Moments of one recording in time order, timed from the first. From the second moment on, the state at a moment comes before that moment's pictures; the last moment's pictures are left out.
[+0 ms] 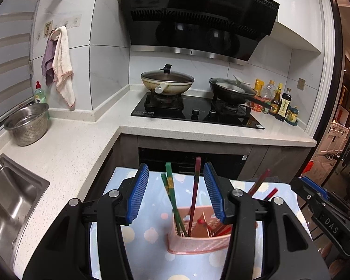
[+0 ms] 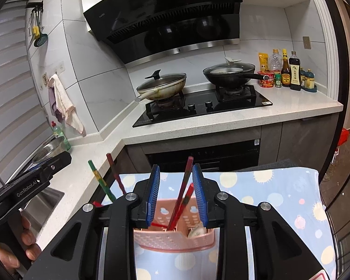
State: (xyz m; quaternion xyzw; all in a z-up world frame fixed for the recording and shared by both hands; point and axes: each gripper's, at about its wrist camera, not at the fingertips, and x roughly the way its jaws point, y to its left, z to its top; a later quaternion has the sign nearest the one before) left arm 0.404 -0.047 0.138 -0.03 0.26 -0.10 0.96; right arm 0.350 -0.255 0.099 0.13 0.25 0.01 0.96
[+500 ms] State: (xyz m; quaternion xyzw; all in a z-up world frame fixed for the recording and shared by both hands) left arm 0.331 -0.042 0.110 -0.02 0.29 -0.10 0.95; right arm 0.270 -0.238 0.075 0.12 0.28 0.02 0.95
